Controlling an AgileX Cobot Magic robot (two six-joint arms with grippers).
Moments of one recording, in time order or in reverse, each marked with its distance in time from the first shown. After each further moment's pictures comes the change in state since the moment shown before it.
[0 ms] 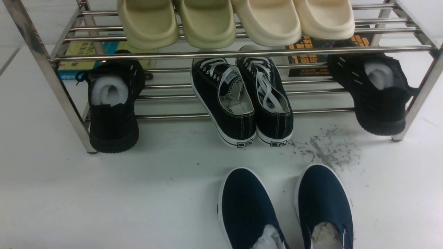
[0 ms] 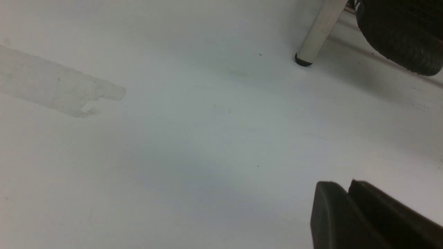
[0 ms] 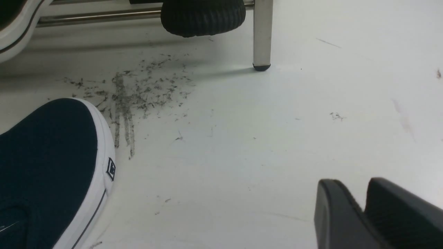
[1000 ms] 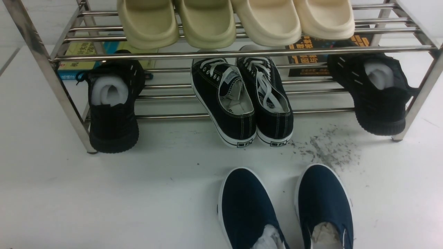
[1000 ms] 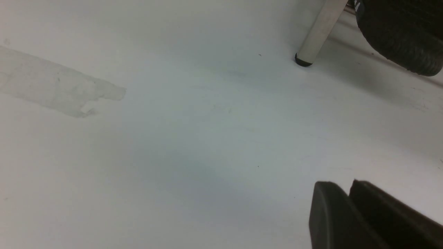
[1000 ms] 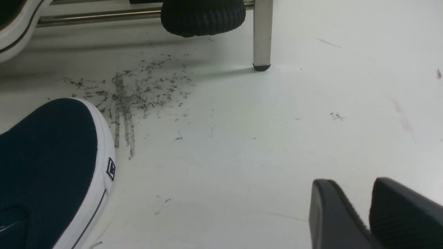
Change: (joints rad) right arm 0.000 0.000 0.000 0.000 0.000 0.000; left arm 0.000 0.000 0.000 0.000 -0.001 0.000
